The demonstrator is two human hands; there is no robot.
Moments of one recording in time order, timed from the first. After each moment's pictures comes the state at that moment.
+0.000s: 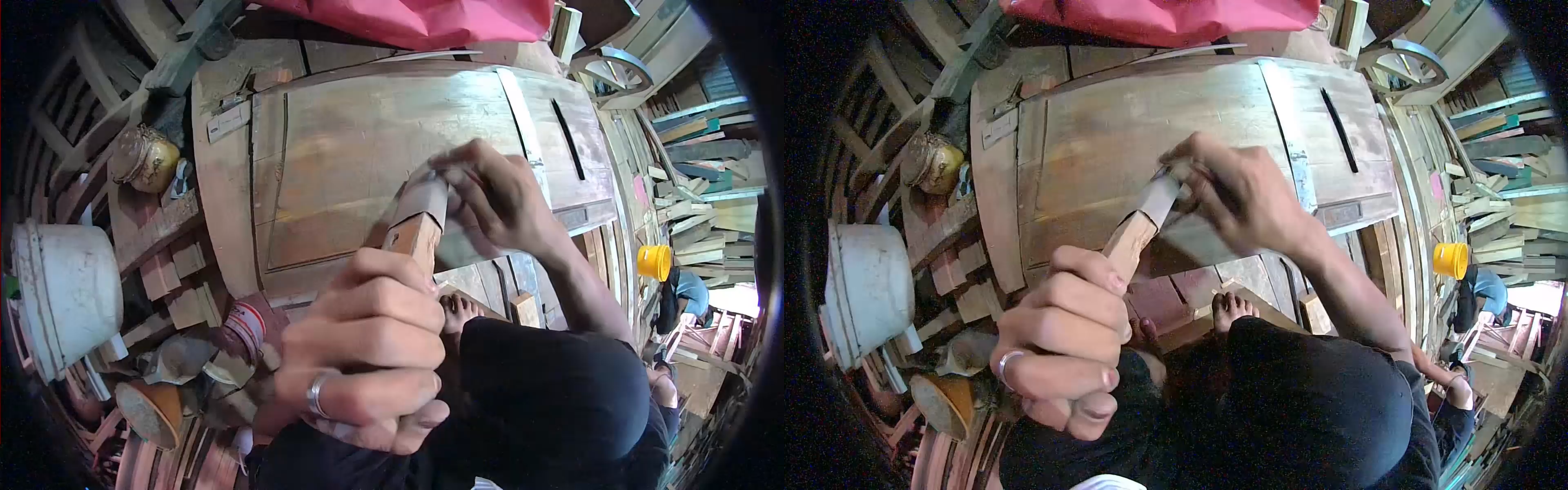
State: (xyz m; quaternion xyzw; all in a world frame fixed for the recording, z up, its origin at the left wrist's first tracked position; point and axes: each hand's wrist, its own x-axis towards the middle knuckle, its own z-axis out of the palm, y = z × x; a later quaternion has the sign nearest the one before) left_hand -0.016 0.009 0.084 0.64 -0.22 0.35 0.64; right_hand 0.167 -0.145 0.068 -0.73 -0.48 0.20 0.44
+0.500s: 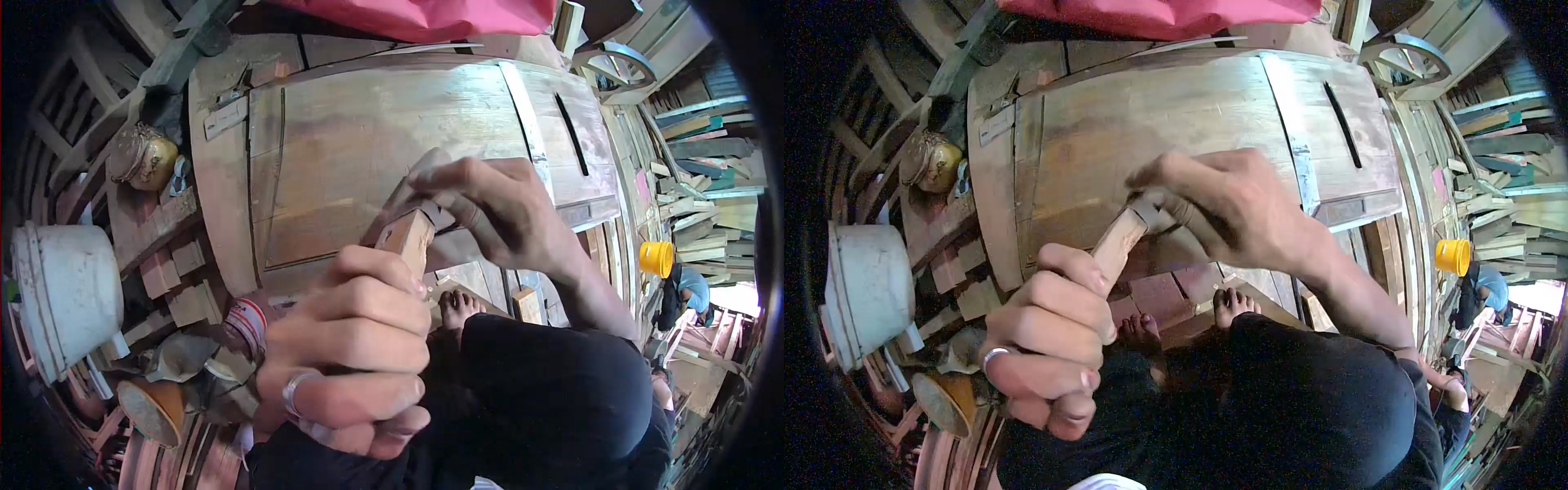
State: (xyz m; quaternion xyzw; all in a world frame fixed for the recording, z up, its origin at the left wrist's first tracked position) left_hand -0.016 0.012 0.081 0.65 -0.22 0.37 0.63; right_hand 0.159 -0.140 0.079 -0.68 -0.60 0.13 0.40
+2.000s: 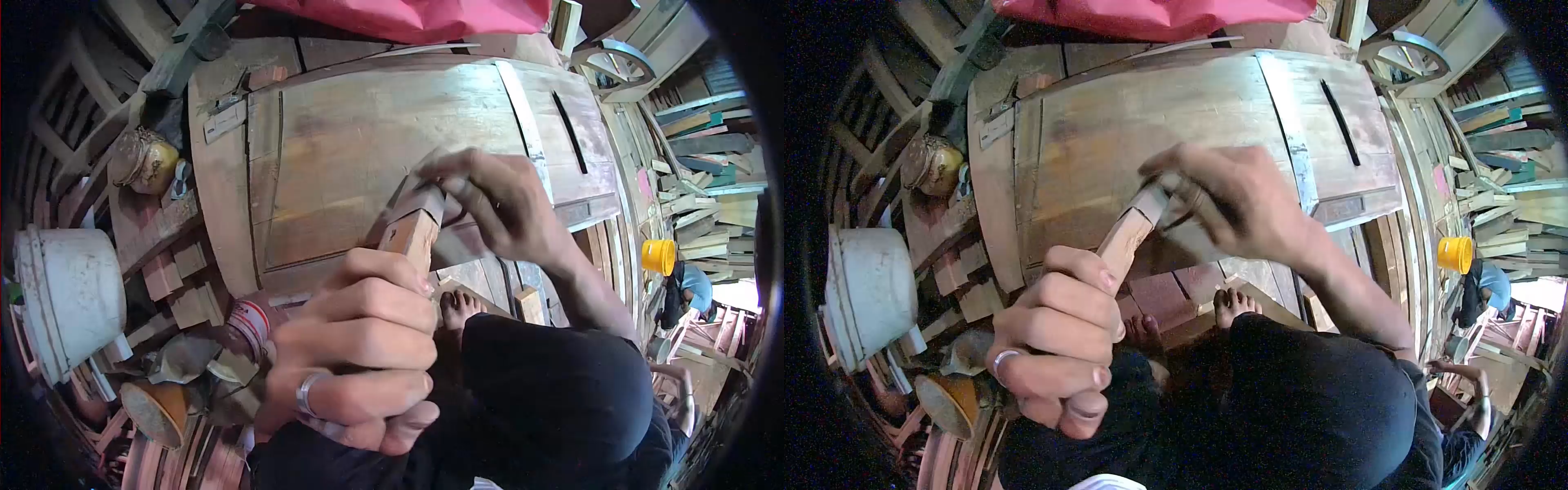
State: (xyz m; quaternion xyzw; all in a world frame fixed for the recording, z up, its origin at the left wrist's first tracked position) left_hand -0.019 0.011 0.085 0.67 -0.23 0.32 0.63; right_hand 0.164 -0.143 0.062 -0.69 -0.56 0.12 0.45
